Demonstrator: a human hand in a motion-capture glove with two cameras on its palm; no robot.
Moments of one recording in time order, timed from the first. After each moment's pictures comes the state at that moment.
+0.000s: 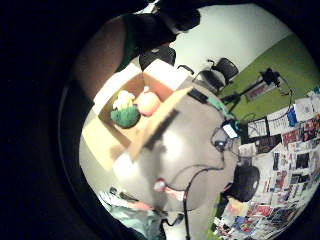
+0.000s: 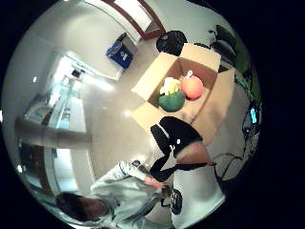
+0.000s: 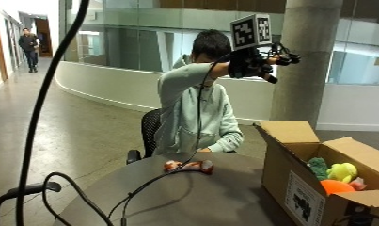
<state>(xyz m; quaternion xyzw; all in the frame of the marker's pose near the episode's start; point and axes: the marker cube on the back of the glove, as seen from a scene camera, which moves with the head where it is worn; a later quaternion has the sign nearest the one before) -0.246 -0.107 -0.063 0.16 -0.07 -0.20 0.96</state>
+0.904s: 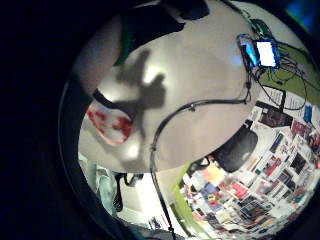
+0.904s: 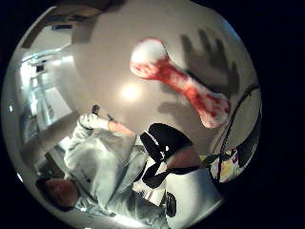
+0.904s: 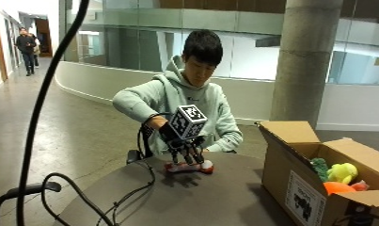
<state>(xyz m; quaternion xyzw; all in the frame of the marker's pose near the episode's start) -0.075 0.036 0.246 -0.17 0.09 -0.19 0.96</state>
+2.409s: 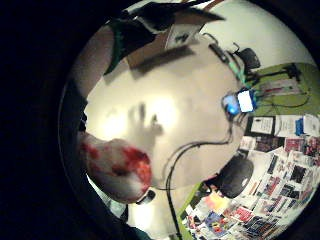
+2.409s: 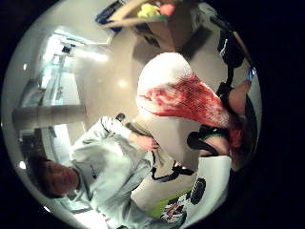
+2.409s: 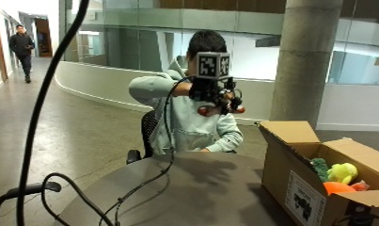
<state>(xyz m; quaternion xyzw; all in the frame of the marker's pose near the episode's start) -0.151 -0.027 0.062 0.07 0.03 -0.29 0.95</state>
